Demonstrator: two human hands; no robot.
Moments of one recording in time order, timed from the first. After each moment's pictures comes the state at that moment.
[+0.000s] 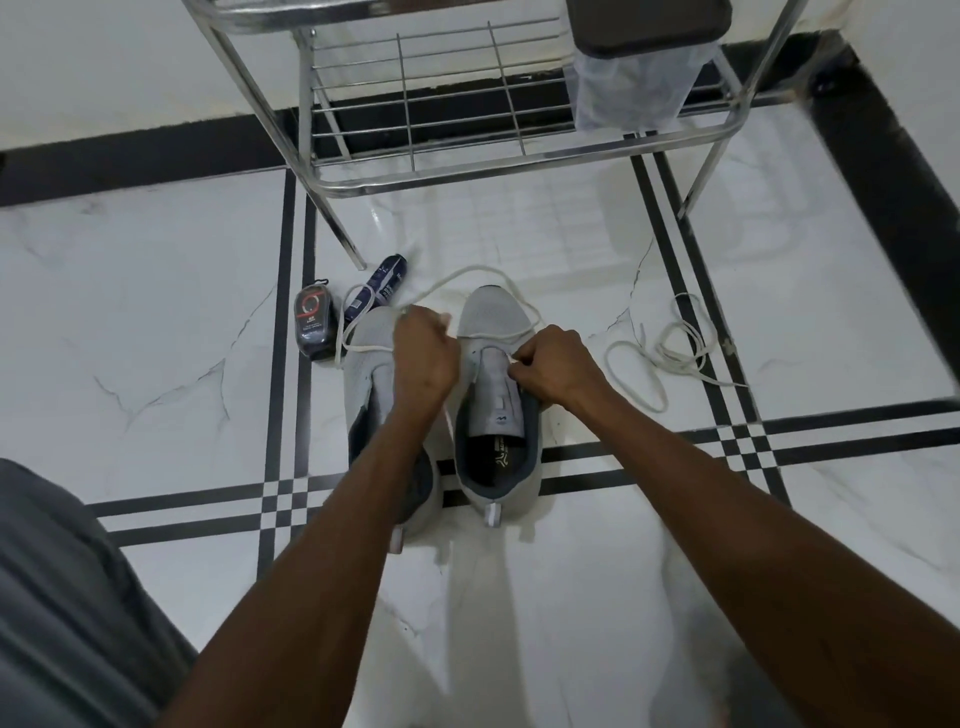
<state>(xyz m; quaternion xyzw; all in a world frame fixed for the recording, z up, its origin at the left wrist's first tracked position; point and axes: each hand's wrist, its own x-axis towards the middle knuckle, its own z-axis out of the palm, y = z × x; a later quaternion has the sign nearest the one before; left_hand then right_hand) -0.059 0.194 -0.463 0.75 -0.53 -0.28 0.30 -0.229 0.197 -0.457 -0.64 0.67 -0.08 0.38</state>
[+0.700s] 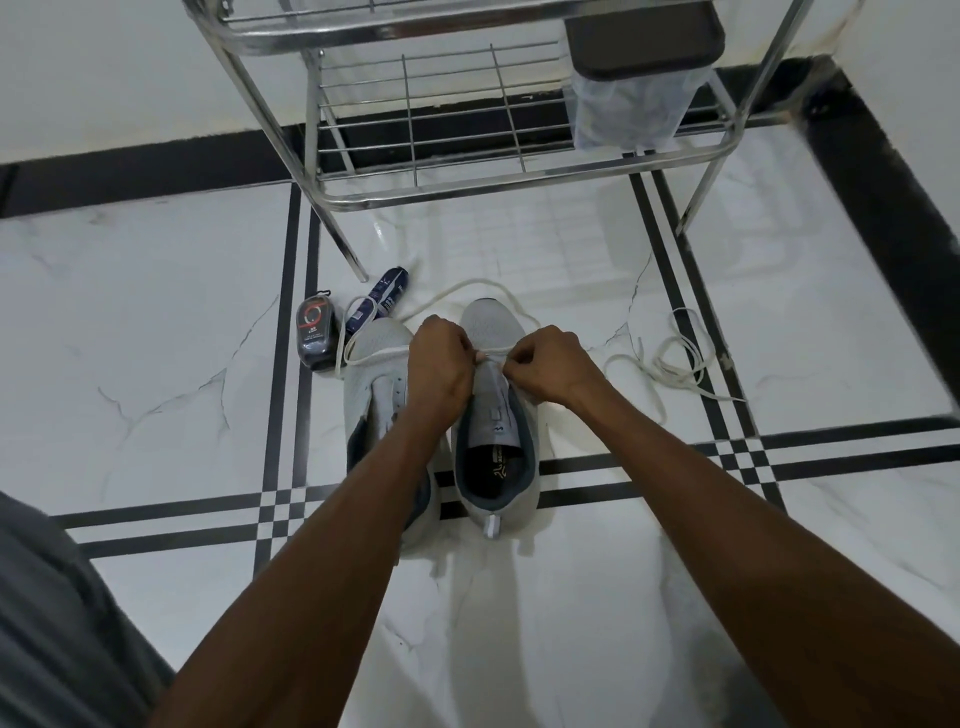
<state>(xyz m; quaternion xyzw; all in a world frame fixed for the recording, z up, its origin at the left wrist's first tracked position) -0.069 0.186 -0.473 0.73 -0.62 -0.23 0.19 -0.227 0.187 -0.451 -0.63 0.66 -0.10 0.40</state>
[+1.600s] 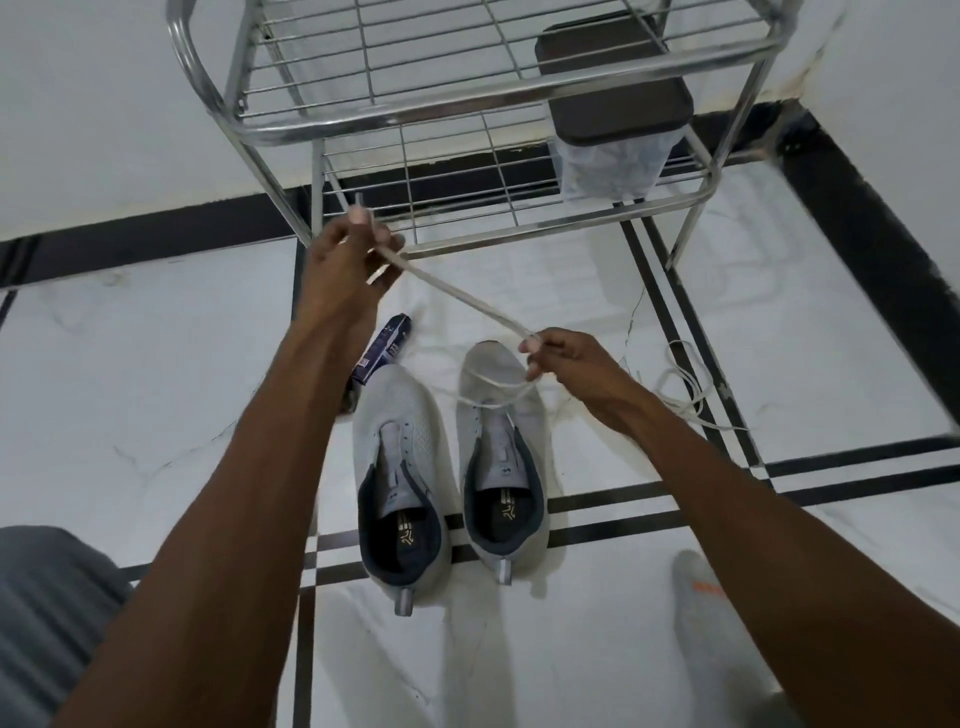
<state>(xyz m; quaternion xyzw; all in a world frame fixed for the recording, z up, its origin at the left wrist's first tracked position) -0.006 0.126 -0.319 0.52 -0.34 -0.54 0.57 -0.256 0.163 -0.427 -0.51 0.54 -0.30 0.59</state>
